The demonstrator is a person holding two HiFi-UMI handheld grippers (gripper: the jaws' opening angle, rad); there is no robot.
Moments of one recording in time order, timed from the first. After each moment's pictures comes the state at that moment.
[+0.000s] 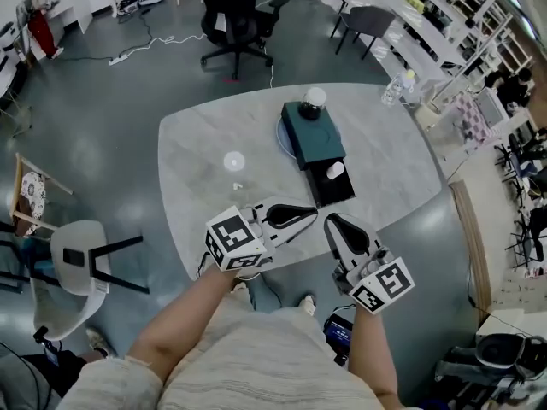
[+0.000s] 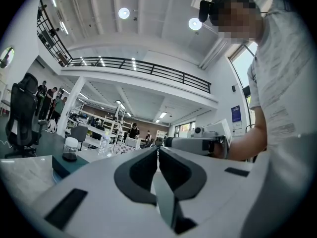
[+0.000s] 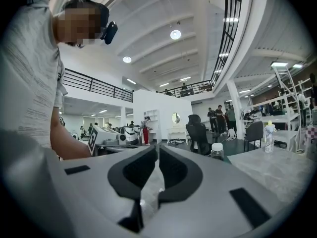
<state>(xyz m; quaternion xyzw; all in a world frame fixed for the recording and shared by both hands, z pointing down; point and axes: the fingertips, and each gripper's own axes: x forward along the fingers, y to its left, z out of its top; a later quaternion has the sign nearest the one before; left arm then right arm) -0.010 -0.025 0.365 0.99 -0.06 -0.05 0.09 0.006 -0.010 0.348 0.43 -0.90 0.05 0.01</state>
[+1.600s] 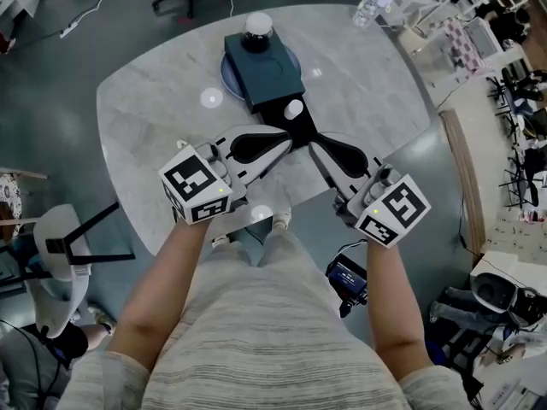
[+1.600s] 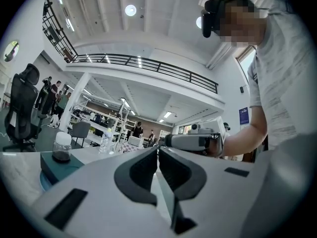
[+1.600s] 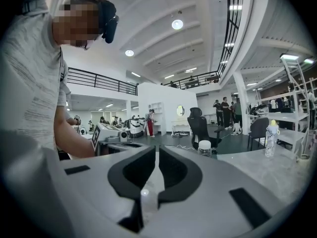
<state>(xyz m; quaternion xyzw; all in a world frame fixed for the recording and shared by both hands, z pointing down) 0.071 -0.084 0.378 0.99 -0.07 -0.05 0.12 0.096 -0.071 0.358 0.39 -0.92 0.07 0.06</state>
